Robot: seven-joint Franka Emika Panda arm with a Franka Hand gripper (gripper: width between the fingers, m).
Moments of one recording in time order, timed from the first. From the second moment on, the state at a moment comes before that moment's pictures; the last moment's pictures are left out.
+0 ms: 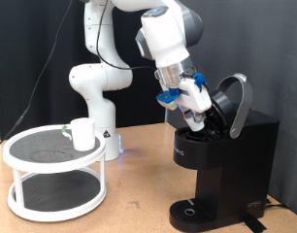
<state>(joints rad) 0.10 -0.15 0.02 -2.32 0.48 2.30 2.23</state>
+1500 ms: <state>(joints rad) 0.09 -0.16 0.00 -2.32 0.58 2.28 2.14</state>
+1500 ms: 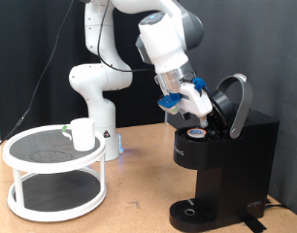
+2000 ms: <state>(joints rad) 0.09 -0.22 -0.02 -2.33 0.63 2.24 2.13</state>
